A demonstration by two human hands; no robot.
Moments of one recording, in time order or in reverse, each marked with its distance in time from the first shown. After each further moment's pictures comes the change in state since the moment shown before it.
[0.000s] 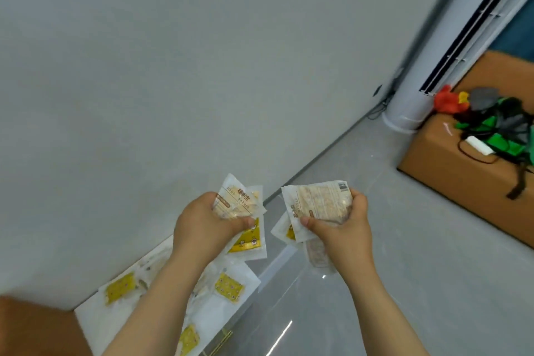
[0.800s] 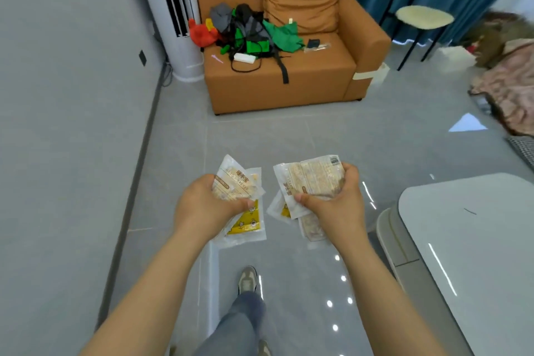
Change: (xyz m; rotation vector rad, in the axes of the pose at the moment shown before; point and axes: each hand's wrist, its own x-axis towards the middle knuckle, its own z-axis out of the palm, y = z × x) left_hand -0.122 0.243 0.363 0.311 -0.686 0.506; right_hand -0.043 0.125 -0.375 0.078 0.817 0.265
